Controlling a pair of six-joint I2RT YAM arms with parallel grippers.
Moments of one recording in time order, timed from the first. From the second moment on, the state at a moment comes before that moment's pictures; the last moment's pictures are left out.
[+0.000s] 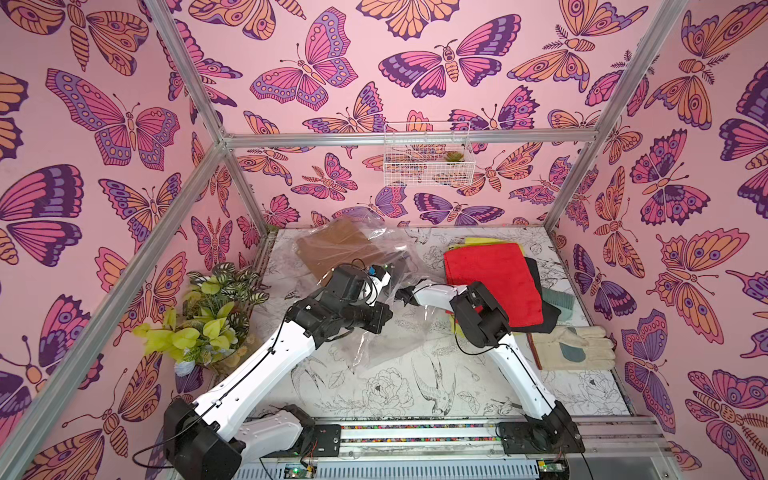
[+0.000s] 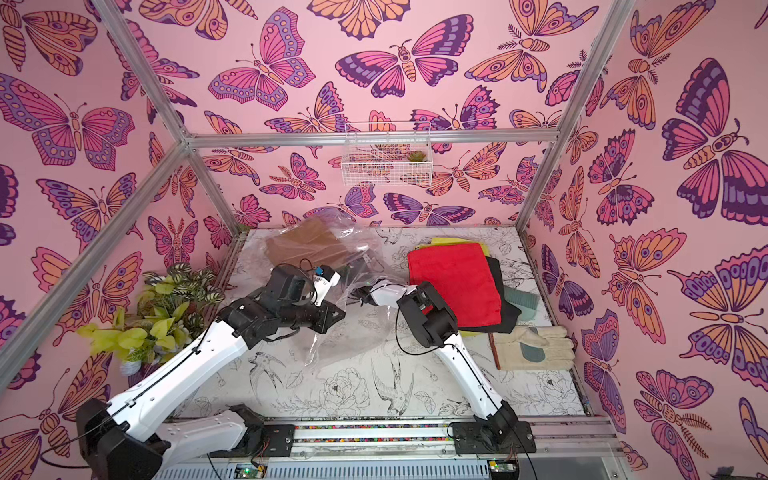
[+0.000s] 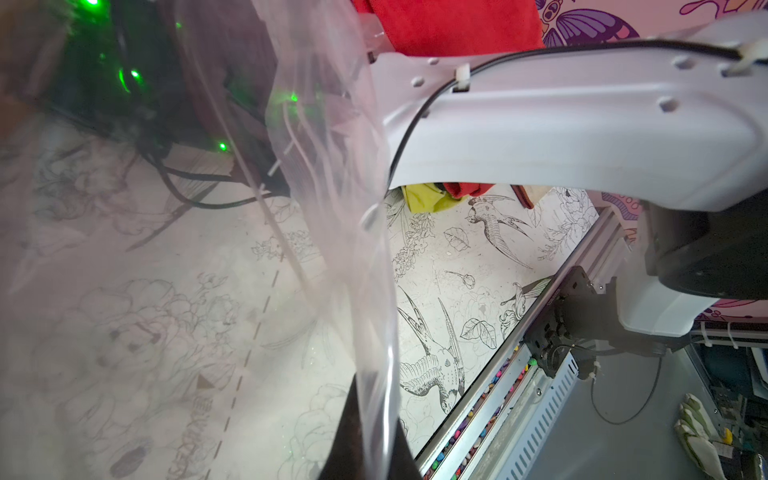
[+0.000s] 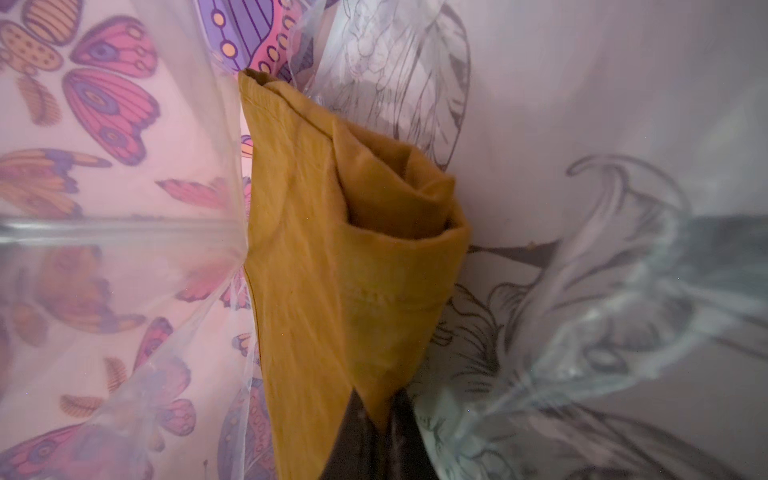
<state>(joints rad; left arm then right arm) -0.58 1.17 1.06 -0.69 0.34 -0.27 0.71 2.57 1.86 0.31 -0.01 1.33</state>
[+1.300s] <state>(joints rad) -0.54 1.12 1.05 -0.69 0.34 -0.27 0.80 2.10 1.20 0.34 0.10 1.34</state>
